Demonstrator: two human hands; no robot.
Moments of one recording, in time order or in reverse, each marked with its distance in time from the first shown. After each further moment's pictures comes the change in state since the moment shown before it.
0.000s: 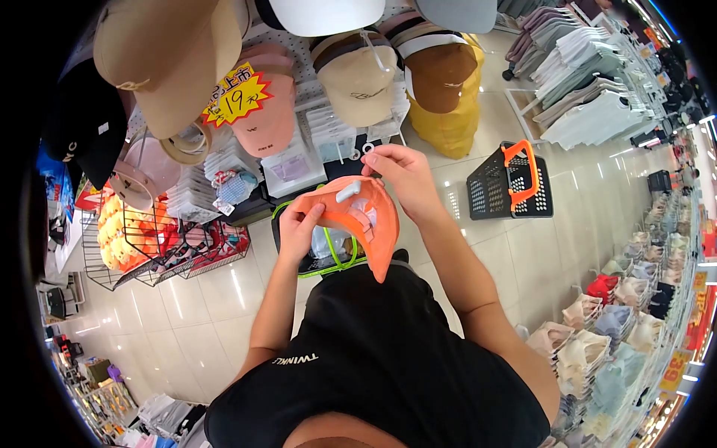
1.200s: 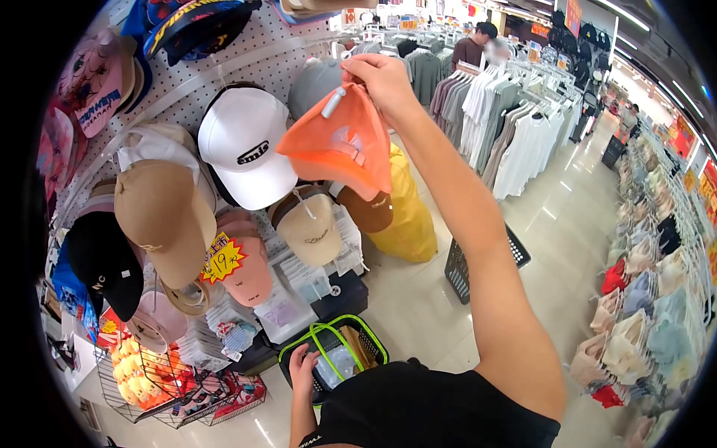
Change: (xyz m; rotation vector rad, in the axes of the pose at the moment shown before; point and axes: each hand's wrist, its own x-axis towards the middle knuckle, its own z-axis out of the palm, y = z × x) left_hand -0.051 -0.060 -0.019 -0.035 0.110 -0.225; right_hand 0.103 -0.324 -0.038 -0.240 0.139 -0.742
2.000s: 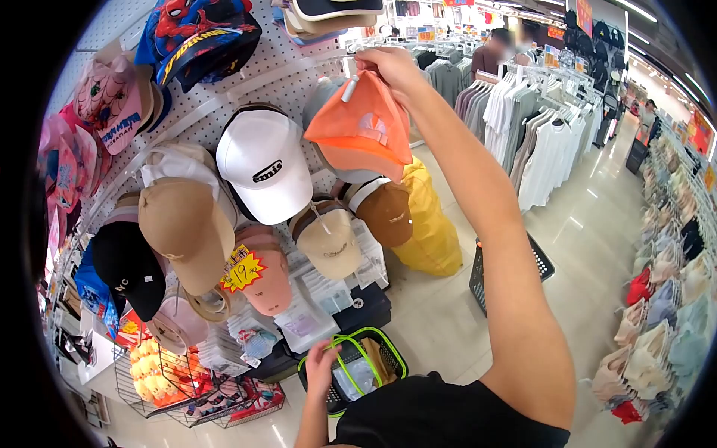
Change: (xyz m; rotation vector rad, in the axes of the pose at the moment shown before) left_hand 0.000 0.055 0.051 0.044 -0.132 0.142; right_hand 0.070 -0.008 -0.030 0.160 -0.013 0.052
